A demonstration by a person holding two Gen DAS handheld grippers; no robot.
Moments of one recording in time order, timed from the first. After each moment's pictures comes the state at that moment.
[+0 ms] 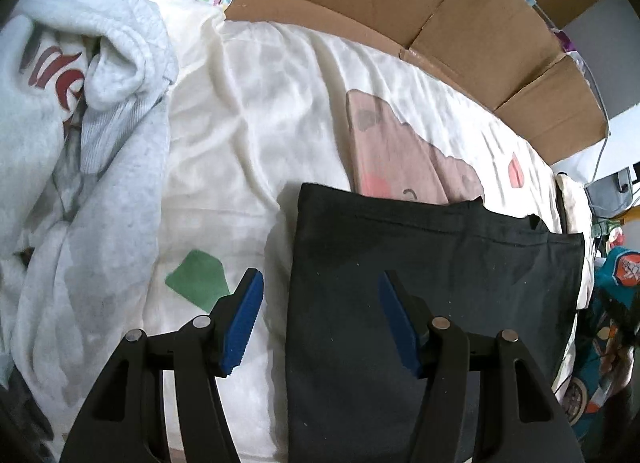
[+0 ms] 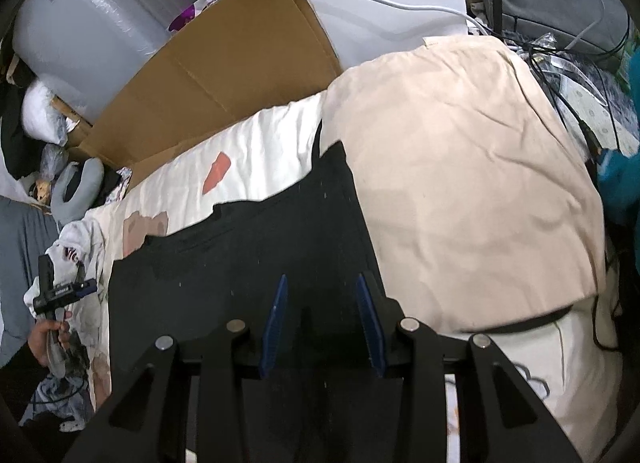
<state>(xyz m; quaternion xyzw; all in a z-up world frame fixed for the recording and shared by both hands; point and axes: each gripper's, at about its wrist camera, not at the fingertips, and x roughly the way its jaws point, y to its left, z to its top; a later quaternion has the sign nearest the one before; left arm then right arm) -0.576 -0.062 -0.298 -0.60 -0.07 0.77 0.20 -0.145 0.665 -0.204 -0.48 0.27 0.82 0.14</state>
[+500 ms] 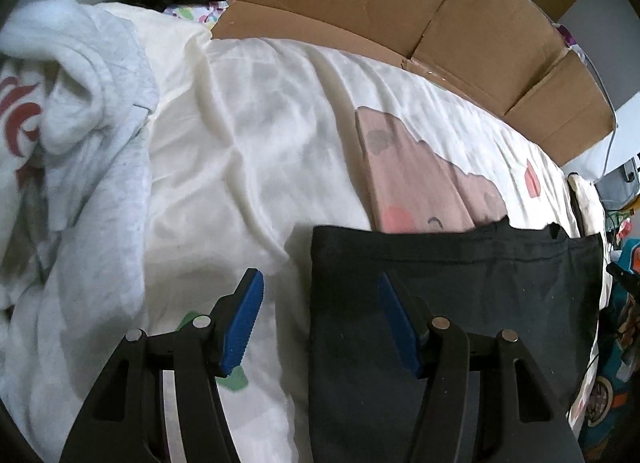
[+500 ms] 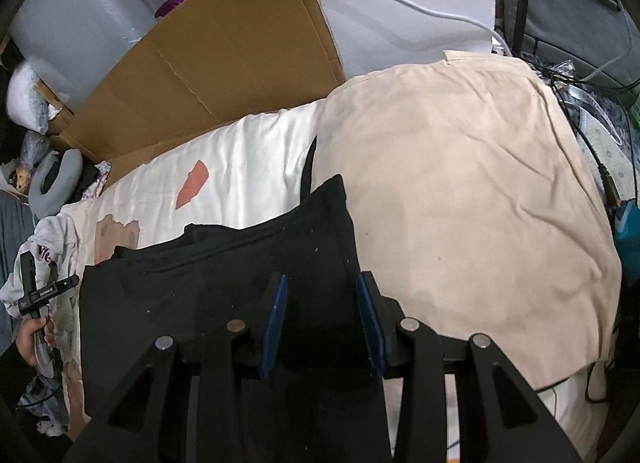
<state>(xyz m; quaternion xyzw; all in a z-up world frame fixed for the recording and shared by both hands) -0.602 -0.052 -0.329 -0.57 -0.06 0.79 0.21 -0.192 0.679 -0.224 -0.49 0.23 0.82 0.15</state>
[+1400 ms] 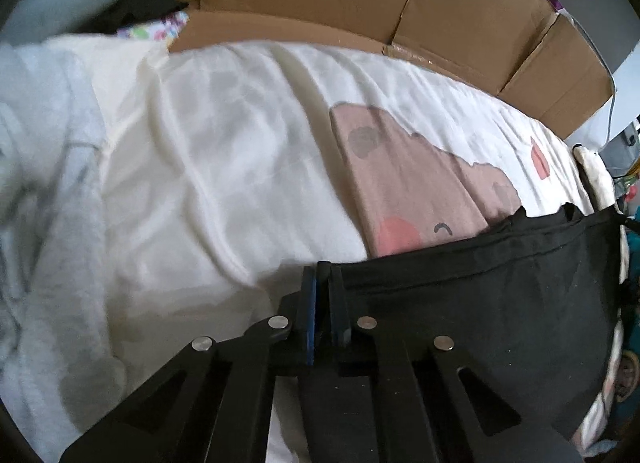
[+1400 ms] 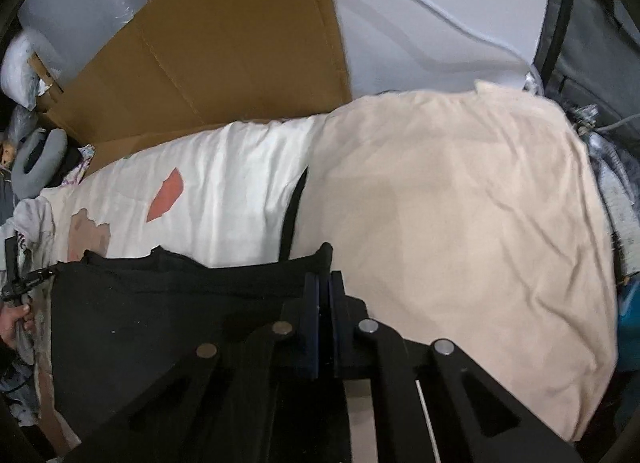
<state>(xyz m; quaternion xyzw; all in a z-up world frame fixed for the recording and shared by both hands) -0.611 -0.028 -0.339 -0.55 0.00 0.81 0.23 -0.233 0.700 -0.235 -0.50 0.16 0.84 0.16</state>
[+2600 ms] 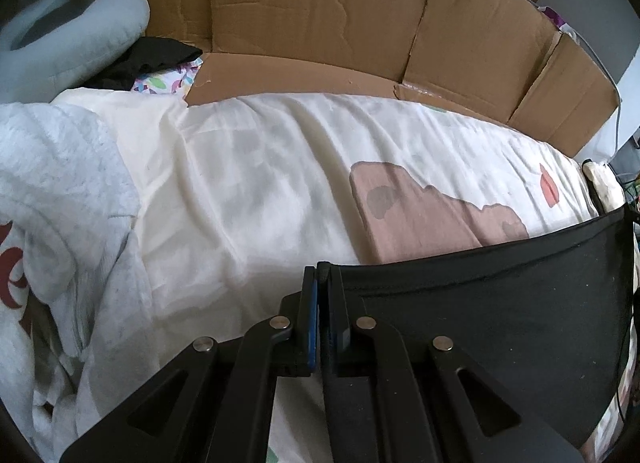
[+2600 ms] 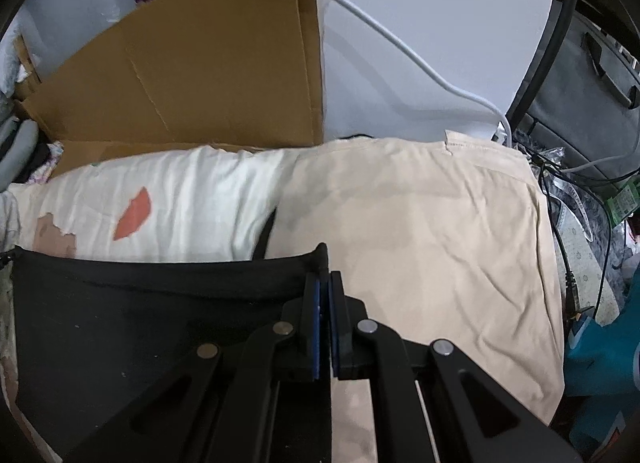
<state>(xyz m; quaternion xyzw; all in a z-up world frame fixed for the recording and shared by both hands) -0.633 -0.026 -0.320 -0.52 0.03 0.83 0.21 -0.253 0.703 -0.224 -0.50 0.09 0.83 0.22</state>
